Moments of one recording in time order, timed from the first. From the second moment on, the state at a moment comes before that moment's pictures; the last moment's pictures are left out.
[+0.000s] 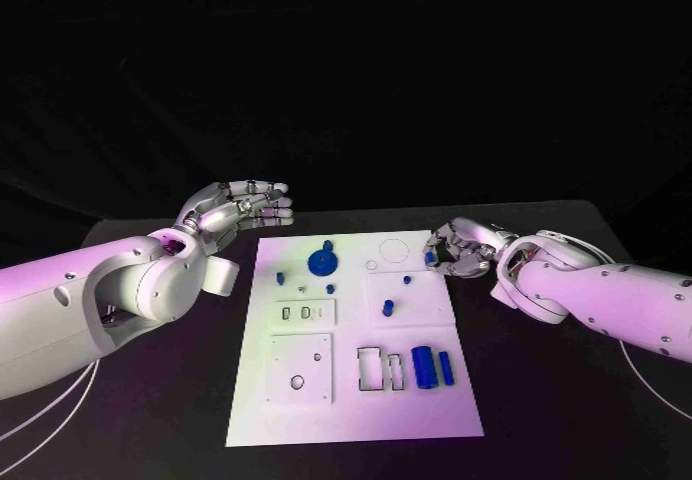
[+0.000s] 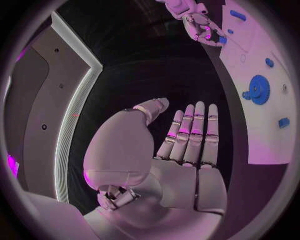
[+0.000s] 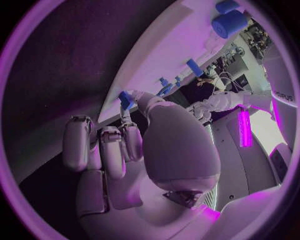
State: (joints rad) left arm 1.25 -0.96 -0.02 1.59 -0.09 -0.28 0.35; left_hand 1.27 -0.12 0.49 0.03 0.33 0.71 0.19 0.31 0.20 1.00 0.19 0.07 0.07 0.91 0.16 0.27 0.25 0.16 0.75 0.26 0.29 0.09; right arm 1.25 -0.84 -0.16 1.34 -1.21 -0.35 0.06; right_hand 1.37 -0.22 0.44 0.16 0.22 0.92 0.14 0.22 0.37 1.40 0.06 1.44 1.31 1.46 0.00 1.57 1.31 0.08 1.42 0.10 1.32 1.31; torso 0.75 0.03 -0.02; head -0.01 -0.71
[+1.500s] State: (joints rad) left arm 1.25 -0.96 -0.02 1.59 -0.09 -0.27 0.34; left_hand 1.26 -0.11 0.49 0.03 0.33 0.70 0.19 0.32 0.20 1.00 0.19 0.07 0.07 0.90 0.16 0.27 0.25 0.16 0.75 0.26 0.29 0.09; right arm 1.27 -0.86 -0.15 1.53 -1.22 -0.46 -0.07; right_hand 1.34 -0.18 0.53 0.14 0.18 1.00 0.11 0.29 0.39 1.46 0.03 1.47 1.31 1.47 -0.03 1.57 1.31 0.07 1.44 0.08 1.34 1.31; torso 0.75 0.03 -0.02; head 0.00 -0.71
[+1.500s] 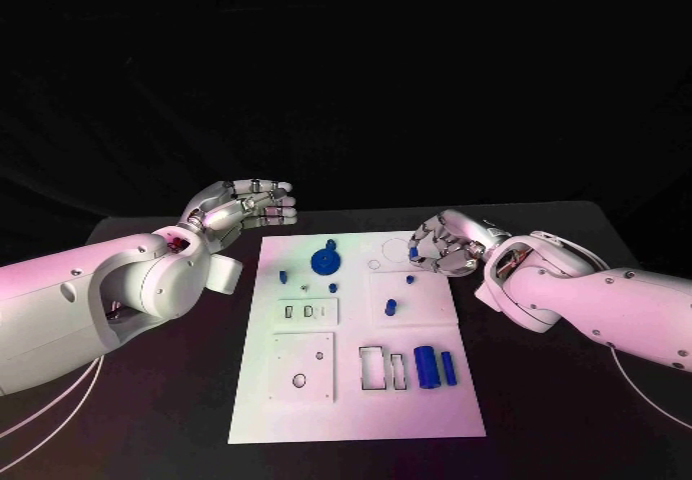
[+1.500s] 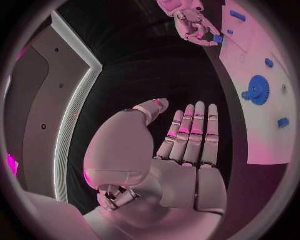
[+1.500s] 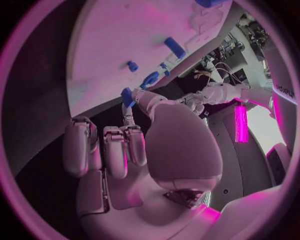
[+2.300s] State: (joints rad) left arm 1.25 -0.92 -0.02 1.56 -0.09 -0.27 0.33; left_hand 1.26 -0.11 0.49 0.03 0.33 0.70 0.19 0.32 0.20 1.00 0.19 0.07 0.07 0.89 0.16 0.27 0.25 0.16 0.75 0.27 0.29 0.09; right arm 1.25 -0.61 -0.15 1.66 -1.39 -0.48 -0.31; right_hand 1.33 -0.19 0.53 0.14 0.18 0.99 0.11 0.30 0.39 1.46 0.03 1.47 1.31 1.46 -0.04 1.57 1.31 0.07 1.45 0.07 1.37 1.31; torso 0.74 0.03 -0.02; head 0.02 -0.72
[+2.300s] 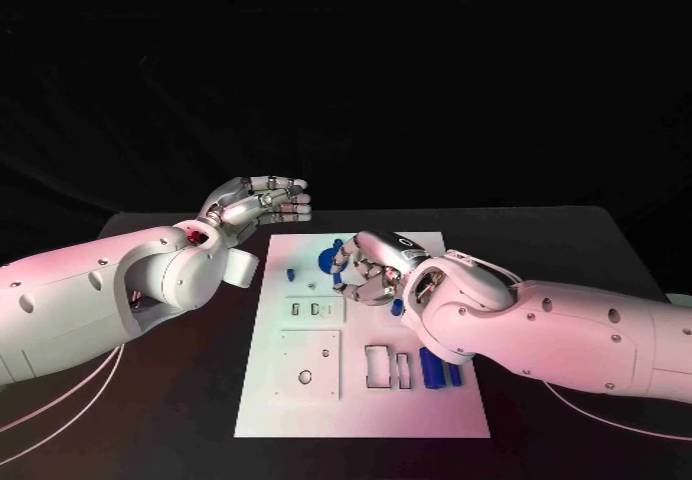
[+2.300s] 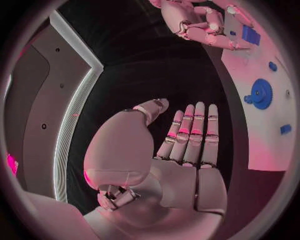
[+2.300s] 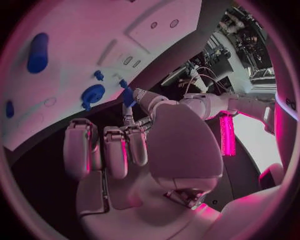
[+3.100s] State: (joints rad) left arm 1.25 -0.90 -0.02 1.56 -0.09 -0.28 0.34; left_hand 1.26 -0.11 0.48 0.03 0.35 0.69 0.19 0.32 0.21 1.00 0.19 0.08 0.07 0.88 0.17 0.27 0.25 0.16 0.72 0.27 0.27 0.08; right arm 1.18 -0.50 -0.16 1.55 -1.48 -0.45 -0.38; right_hand 1.32 -0.20 0.53 0.14 0.18 0.99 0.11 0.30 0.39 1.46 0.03 1.47 1.31 1.46 -0.04 1.57 1.31 0.07 1.45 0.07 1.37 1.31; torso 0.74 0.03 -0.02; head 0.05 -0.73
